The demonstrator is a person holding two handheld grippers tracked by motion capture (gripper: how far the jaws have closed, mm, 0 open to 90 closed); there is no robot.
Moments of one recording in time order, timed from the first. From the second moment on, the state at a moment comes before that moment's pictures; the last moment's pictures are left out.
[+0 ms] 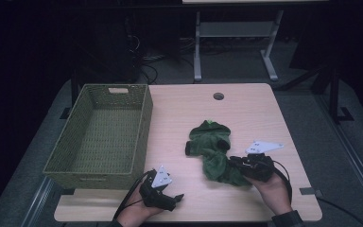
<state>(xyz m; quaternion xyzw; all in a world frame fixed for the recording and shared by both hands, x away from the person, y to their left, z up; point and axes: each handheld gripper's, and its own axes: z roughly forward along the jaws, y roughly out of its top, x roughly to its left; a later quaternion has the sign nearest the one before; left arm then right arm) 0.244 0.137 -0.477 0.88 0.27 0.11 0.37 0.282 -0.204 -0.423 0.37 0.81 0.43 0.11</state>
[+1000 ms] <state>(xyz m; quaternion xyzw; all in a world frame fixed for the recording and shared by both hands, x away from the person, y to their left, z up) 0.245 0.136 -0.477 0.88 0.27 0.11 0.37 0.312 -0.162 -0.463 0.34 0.87 0.35 0.10</state>
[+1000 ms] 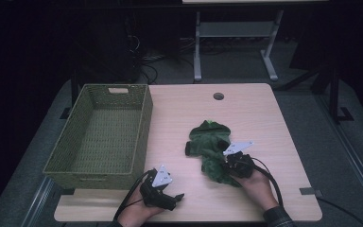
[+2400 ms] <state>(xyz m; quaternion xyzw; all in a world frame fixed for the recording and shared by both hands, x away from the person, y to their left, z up) 0.246 0.136 -0.477 0.88 0.27 0.11 0.37 0.228 -0.282 -0.465 0.41 0.83 0.37 0.10</state>
